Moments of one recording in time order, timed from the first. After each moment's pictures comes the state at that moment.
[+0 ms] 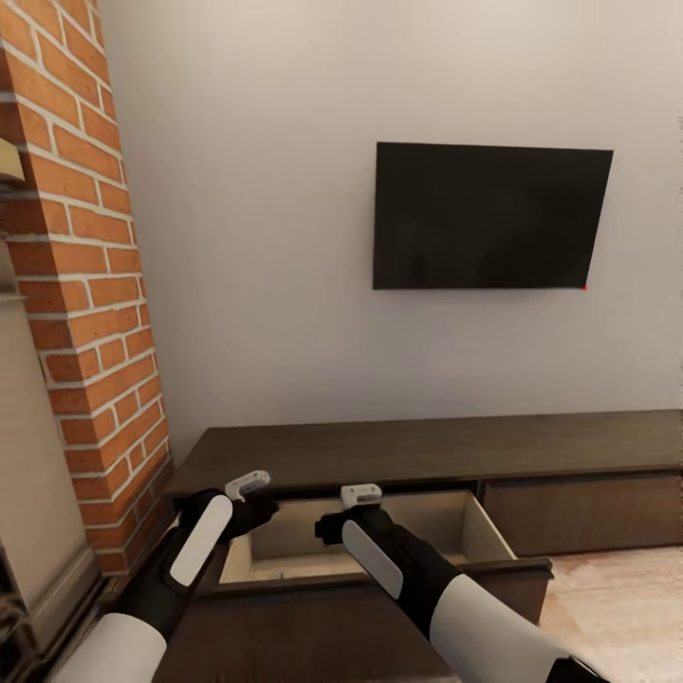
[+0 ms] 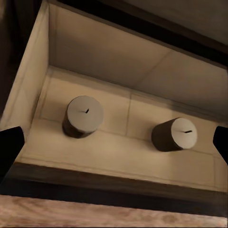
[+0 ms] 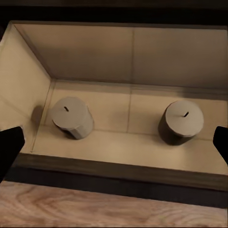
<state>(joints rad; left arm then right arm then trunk) -0.55 0.01 -0.18 -1.06 0.84 0.77 0.57 -0.72 0.17 0.77 -0.74 -0.85 0.56 -0.52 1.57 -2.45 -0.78</state>
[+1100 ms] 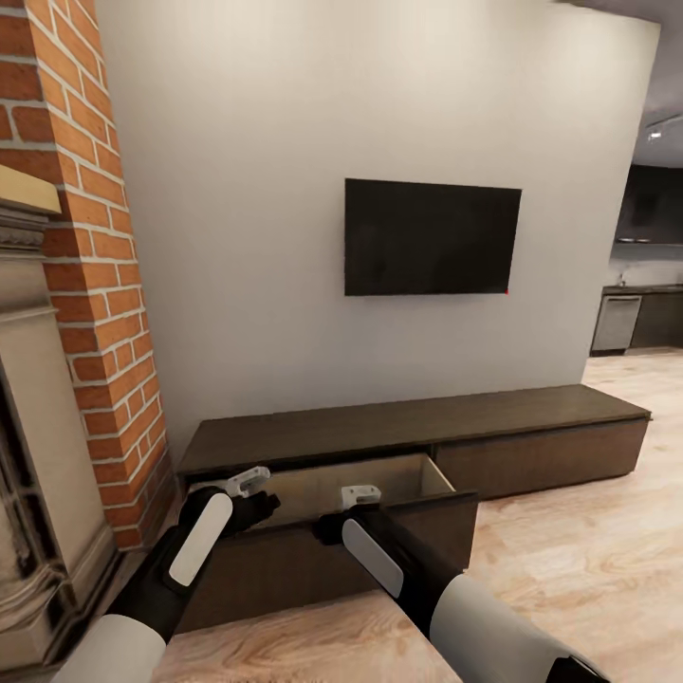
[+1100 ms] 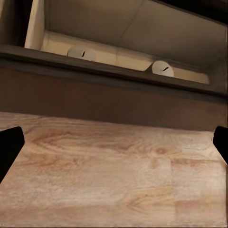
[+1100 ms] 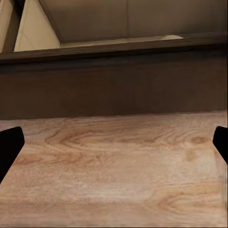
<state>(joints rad) -0.54 0.01 -0.19 -1.10 0.84 0.77 0.57 -0.72 0.17 0.77 -0.74 -0.88 0.56 -0.51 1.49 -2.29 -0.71</state>
